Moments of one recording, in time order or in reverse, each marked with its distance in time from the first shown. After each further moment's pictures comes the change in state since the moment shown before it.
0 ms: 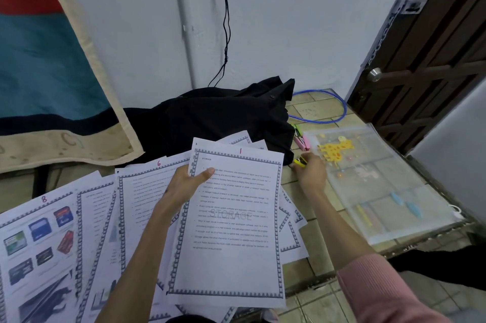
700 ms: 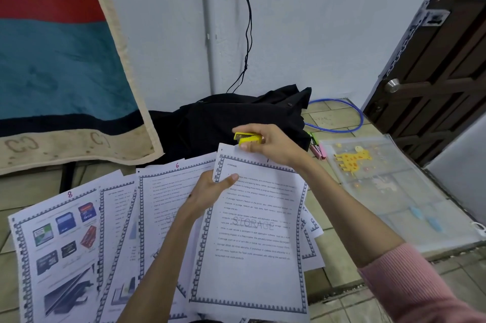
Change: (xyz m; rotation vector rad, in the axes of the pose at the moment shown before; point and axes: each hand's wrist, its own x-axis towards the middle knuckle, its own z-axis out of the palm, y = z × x) left_hand -0.012 0.007 0.006 -0.046 -0.109 0.071; right_hand -0.048 -0.163 -0.038 0.338 -0.739 -0.691
